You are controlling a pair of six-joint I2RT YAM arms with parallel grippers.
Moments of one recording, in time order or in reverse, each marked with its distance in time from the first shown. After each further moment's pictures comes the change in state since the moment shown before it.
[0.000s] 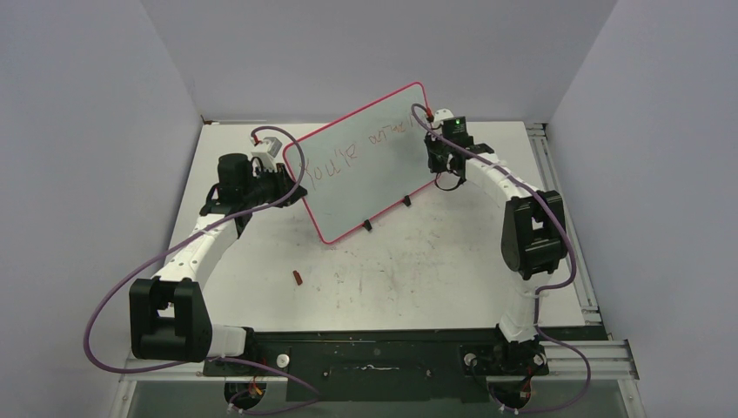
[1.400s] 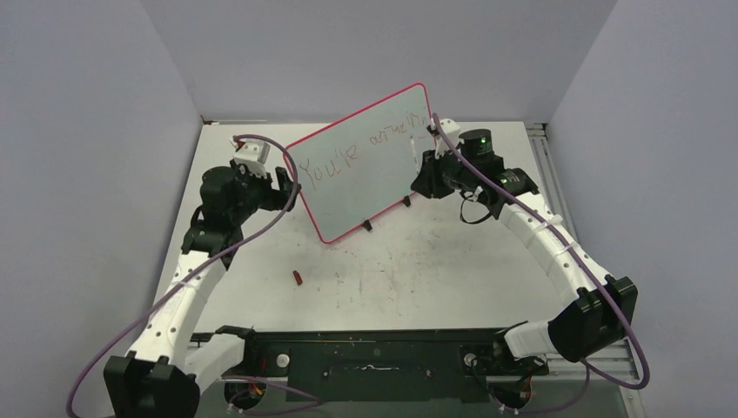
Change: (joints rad) left arm -0.049 -0.299 -0.033 -0.072 -0.274 0.087; right arm 0.113 -0.594 -0.241 -0.181 -0.280 0.135
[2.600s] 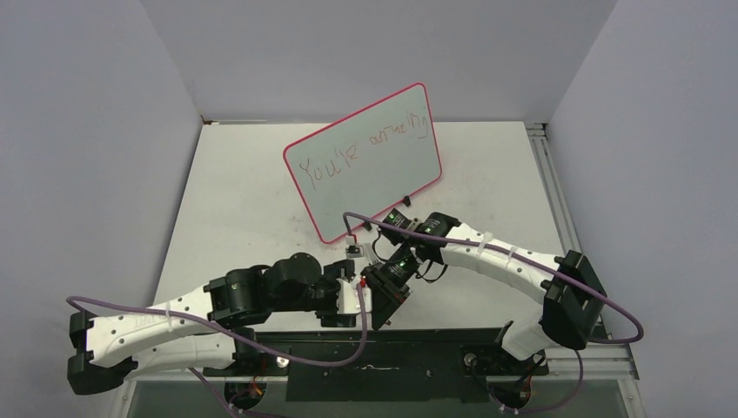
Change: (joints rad) left arm -1.121 -0.221 -0.043 -0.409 -0.226 0.516; right arm 0.529 0.116 -0.194 -0.382 -0.722 0.073
